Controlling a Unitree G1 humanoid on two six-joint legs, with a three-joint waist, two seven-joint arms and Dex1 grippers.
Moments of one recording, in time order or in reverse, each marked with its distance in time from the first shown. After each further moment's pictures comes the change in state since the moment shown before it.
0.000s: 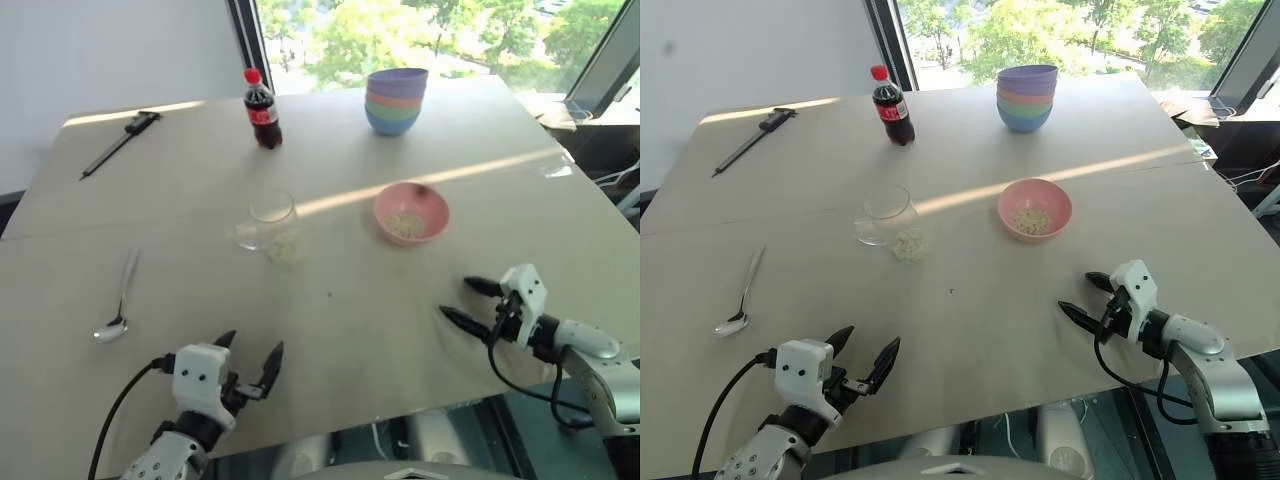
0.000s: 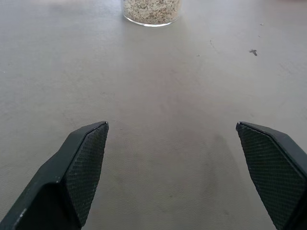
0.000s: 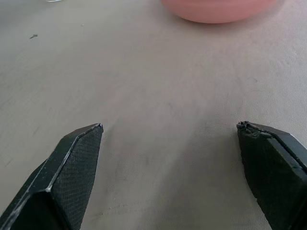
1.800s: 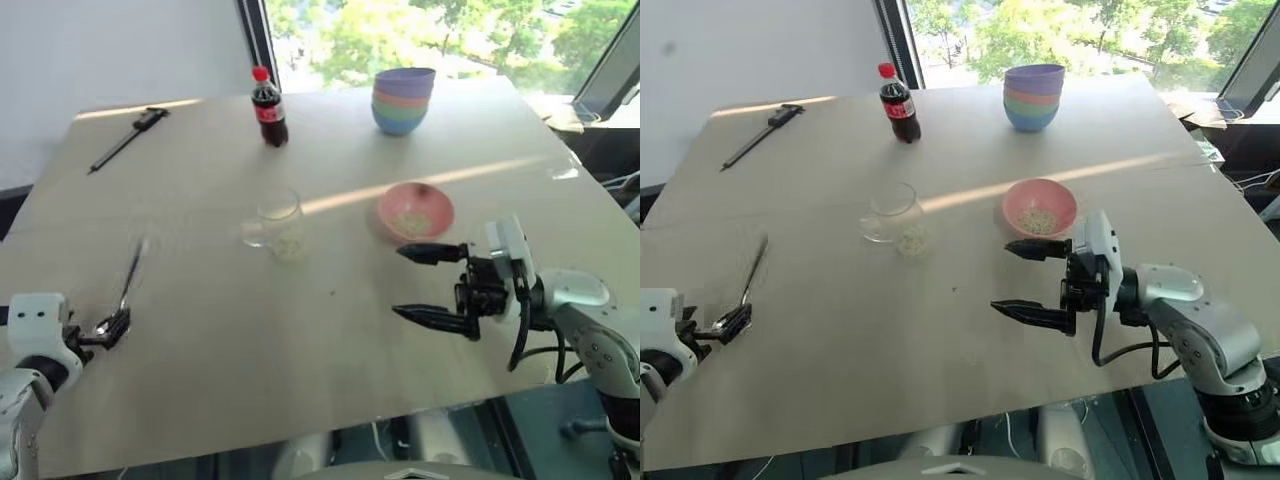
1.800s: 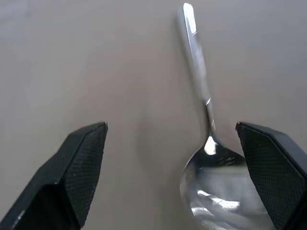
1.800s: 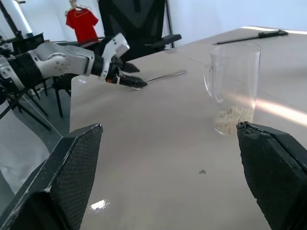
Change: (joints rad) left arm -0.455 0.470 0.521 0.678 -0.164 0.256 -0.084; right arm -0.307 -0.060 0.103 -0.326 0.393 0.246 0.145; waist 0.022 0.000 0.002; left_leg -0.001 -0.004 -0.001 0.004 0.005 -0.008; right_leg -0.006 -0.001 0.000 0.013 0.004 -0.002
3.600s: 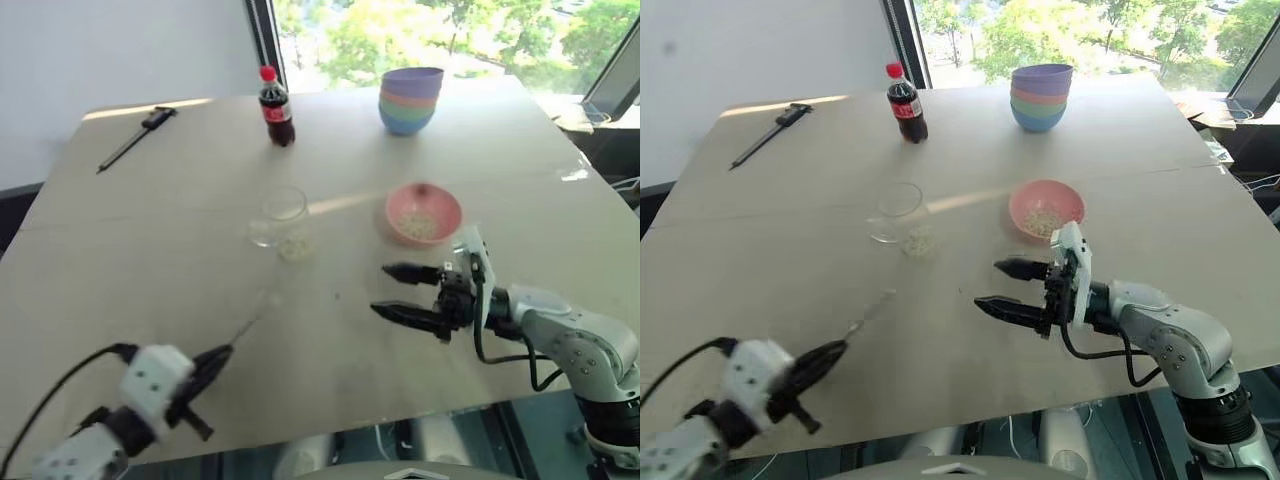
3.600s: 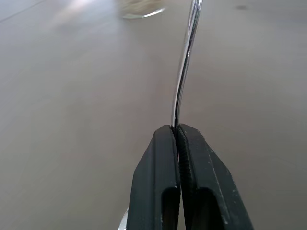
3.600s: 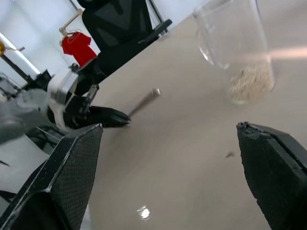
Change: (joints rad) left arm 0.415 -0.243 -0.354 -0.612 0.243 -0.411 -0.264; right arm 0.039 0.092 0.035 0.030 0.180 0.328 -0.303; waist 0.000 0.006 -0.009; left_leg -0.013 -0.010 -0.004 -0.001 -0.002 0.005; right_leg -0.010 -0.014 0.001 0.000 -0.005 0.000
